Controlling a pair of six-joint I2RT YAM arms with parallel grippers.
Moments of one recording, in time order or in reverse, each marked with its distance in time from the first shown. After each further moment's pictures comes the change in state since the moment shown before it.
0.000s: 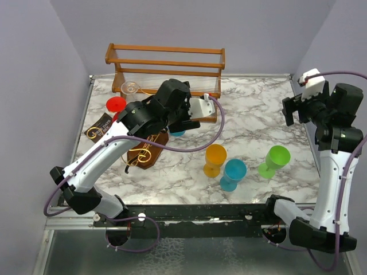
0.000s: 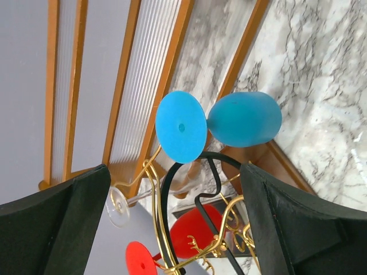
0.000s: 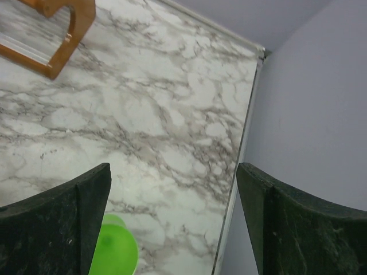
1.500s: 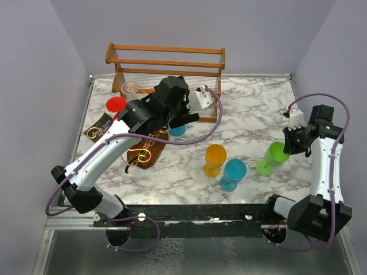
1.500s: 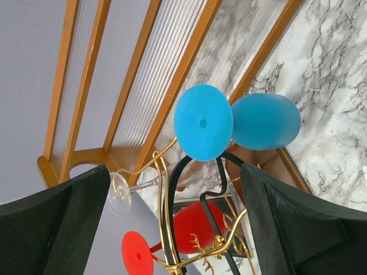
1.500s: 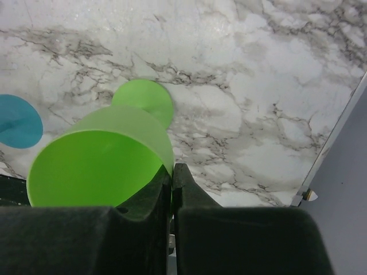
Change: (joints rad) left arm 0.029 -0.007 0.003 0.048 -0.060 -0.085; right arm -0.168 0.078 -0.367 -0.300 0.074 -0.052
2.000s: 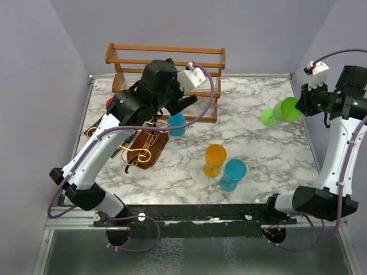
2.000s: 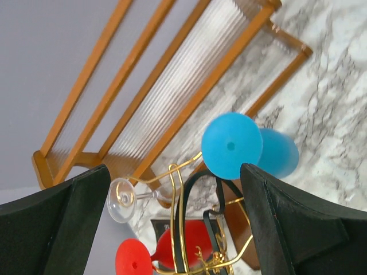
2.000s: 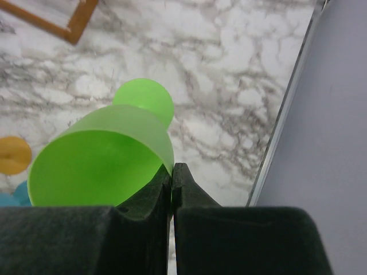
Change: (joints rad) left arm 0.080 0.023 0.122 0.001 0.076 -0.096; right arm 0.000 0.175 0.577 -0.043 -0.179 -0.009
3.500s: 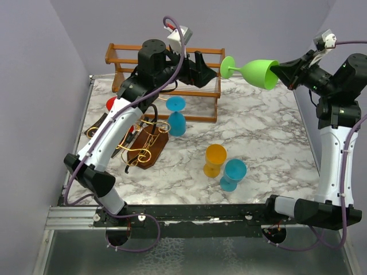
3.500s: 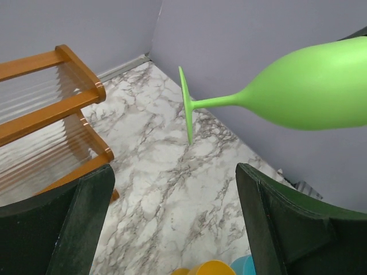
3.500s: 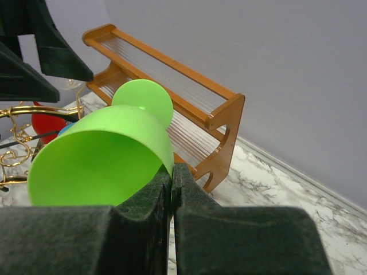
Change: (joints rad) left arm 0.187 0.137 0.035 0.529 0.637 -0.885; right arm 0.163 -0.069 -0.045 0.830 -0.486 0.622
